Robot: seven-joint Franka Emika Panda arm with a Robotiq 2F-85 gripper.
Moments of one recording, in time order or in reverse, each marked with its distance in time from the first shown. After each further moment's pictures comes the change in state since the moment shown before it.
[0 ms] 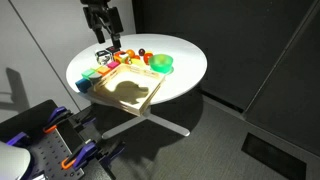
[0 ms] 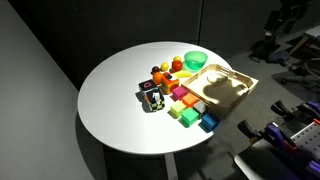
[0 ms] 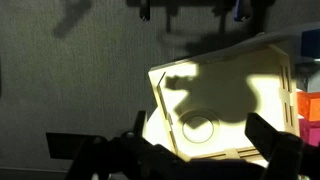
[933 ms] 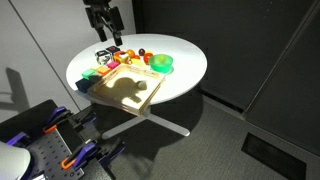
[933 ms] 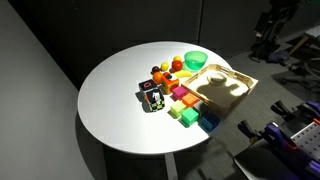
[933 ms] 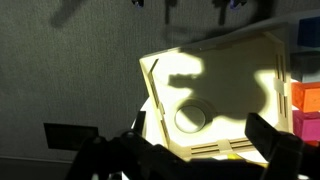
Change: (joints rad) arm 0.017 0.048 0.041 0.024 0.000 0.052 0.042
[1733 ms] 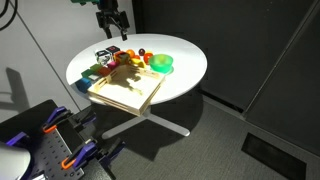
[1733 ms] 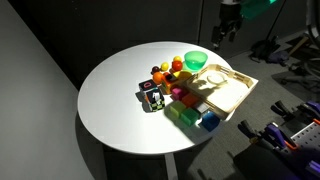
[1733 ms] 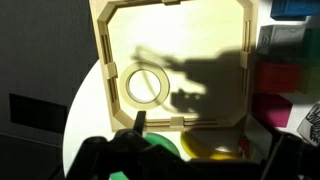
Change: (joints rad) arm 0.119 0.367 0.088 0.306 -0.031 0.025 0.058
